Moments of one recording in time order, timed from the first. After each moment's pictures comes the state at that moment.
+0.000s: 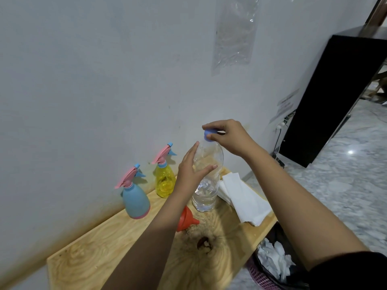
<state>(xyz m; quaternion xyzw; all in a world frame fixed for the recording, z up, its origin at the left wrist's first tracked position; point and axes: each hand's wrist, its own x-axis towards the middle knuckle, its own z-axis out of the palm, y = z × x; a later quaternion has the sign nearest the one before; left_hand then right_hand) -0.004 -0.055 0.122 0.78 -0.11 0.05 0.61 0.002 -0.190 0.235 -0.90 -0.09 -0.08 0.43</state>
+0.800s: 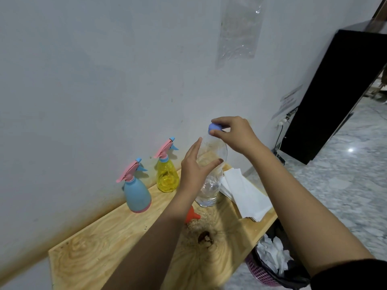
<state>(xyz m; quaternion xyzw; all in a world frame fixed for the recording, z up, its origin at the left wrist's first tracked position) -0.012 -0.063 0.123 0.78 -0.08 0.10 0.61 0.001 -0.189 0.227 -0.91 -0.04 -0.11 0.41</state>
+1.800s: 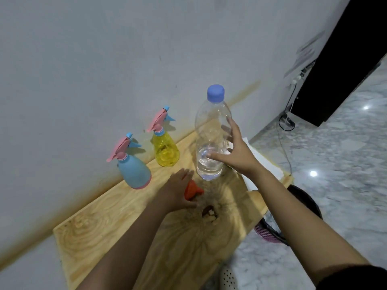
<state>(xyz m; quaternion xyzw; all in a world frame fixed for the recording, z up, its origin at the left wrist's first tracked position) -0.033 0.013 0.008 0.94 -0.23 -0.19 0.13 -0.022 -0.201 0.088 -0.79 -0.02 0.02 0.61</state>
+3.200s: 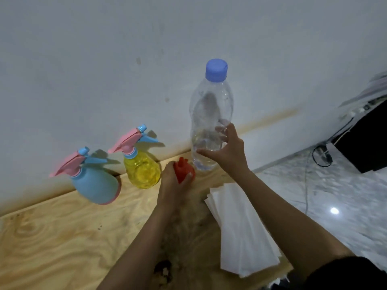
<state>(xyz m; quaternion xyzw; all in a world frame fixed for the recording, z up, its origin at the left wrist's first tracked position) 0.094 -0.089 -0.049 0.87 0.19 0.04 0.46 0.173 -0.241 0.036 -0.85 -0.09 -0.01 0.52</state>
